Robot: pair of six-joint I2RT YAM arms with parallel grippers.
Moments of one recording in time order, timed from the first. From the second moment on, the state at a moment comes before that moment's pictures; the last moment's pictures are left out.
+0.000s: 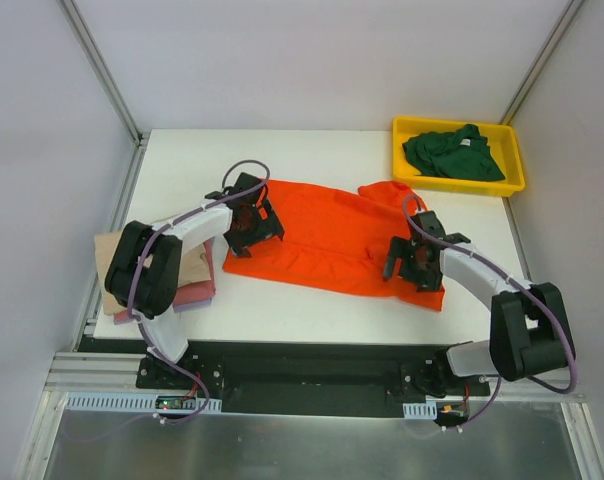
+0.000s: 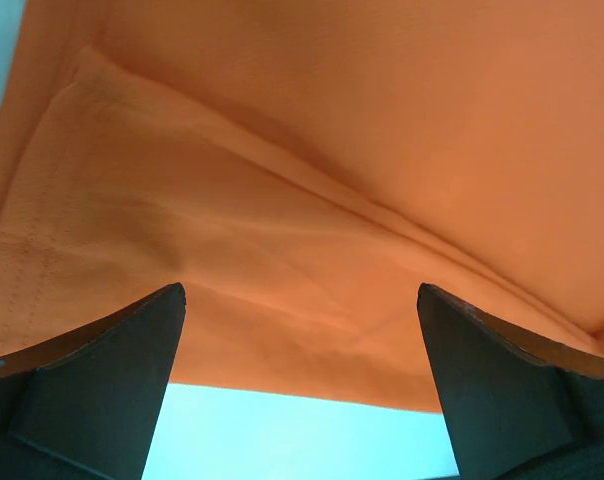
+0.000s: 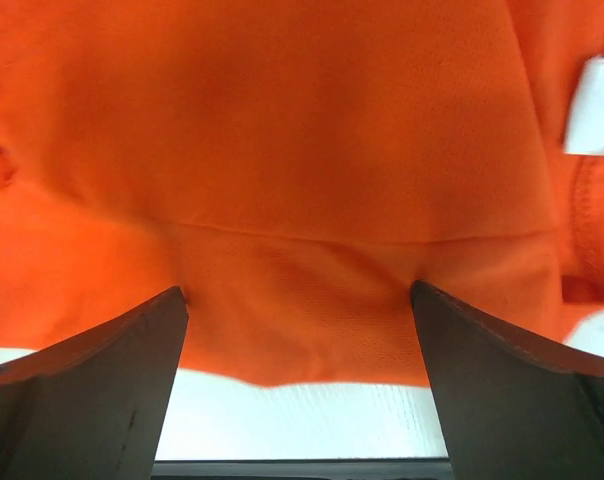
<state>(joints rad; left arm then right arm) -0.41 1.72 1.16 -0.58 0.02 -0.89 0.31 1.36 0.77 -0.65 0.06 0.51</state>
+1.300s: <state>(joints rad) -0.33 1.65 1.39 -0.67 -0.02 -0.73 0.19 1.30 1.11 -0.64 -0.02 0.21</state>
